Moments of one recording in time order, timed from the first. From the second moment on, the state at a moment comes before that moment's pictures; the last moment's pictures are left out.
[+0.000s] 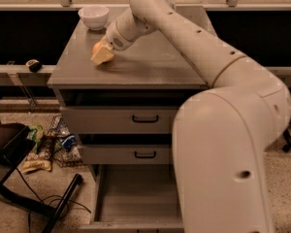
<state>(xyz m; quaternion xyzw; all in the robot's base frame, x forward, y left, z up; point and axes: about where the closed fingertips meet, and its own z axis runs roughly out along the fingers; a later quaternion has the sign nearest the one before) 0.782 0.143 0.855 -0.60 0.68 0.17 0.38</state>
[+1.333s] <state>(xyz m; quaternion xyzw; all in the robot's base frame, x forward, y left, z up) 0.545 -0.010 0.933 -0.43 0.80 0.11 0.40</state>
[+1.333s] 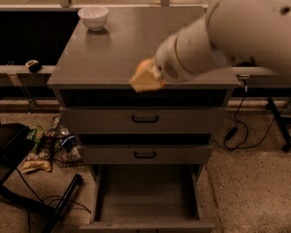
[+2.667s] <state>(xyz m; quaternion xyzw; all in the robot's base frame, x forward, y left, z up) 0.537 -0.043 0.717 -0.42 0.83 0.17 0.31</state>
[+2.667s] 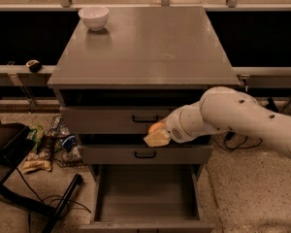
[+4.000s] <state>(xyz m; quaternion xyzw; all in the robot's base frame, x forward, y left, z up) 0.508 -0.072 0.495 -0.35 0.89 0.23 0.20</state>
